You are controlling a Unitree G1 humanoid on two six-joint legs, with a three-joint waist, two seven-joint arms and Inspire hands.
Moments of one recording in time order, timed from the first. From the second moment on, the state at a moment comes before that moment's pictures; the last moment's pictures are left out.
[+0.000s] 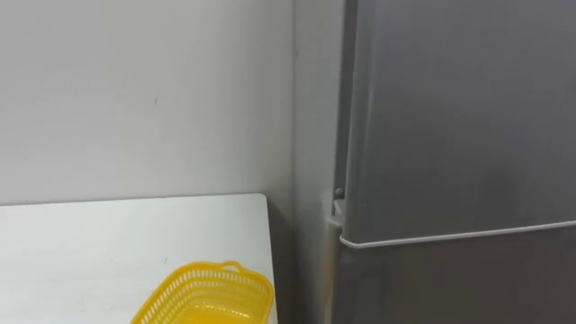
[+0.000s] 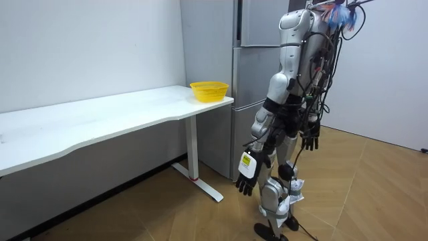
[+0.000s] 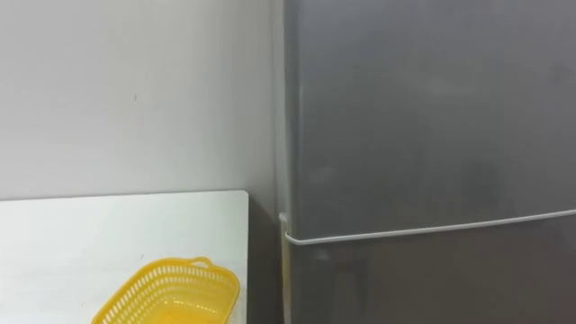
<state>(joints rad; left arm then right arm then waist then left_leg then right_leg) 0.22 0.19 0.06 1.12 0.26 0.28 -0.03 0.14 -0.22 0.02 1.32 -0.25 0.24 0.08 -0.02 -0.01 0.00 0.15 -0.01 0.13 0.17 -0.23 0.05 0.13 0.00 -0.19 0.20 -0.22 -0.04</state>
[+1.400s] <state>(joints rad) 0.27 0.24 0.56 0.18 -0.67 -0.11 1.01 0.21 -0.25 -0.11 1.23 -0.21 0.14 -0.03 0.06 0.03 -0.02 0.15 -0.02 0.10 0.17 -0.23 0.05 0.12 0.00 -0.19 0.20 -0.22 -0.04</state>
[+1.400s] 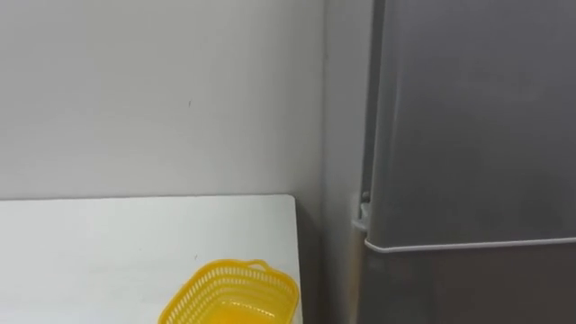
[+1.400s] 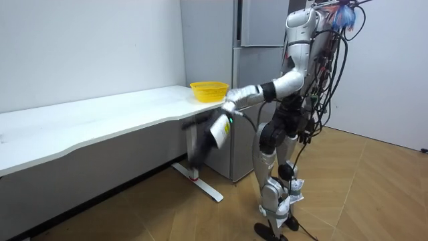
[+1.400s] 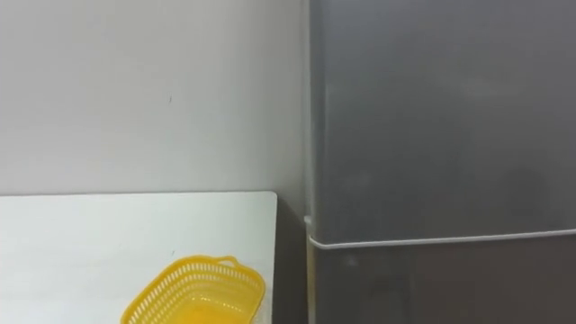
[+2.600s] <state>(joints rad) 0.04 0.30 0.10 -0.55 -0.27 0.04 0.17 0.14 -0.25 -0.06 1.29 -0.27 0.13 0.11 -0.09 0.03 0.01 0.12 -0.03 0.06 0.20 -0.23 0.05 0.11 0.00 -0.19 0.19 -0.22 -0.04</state>
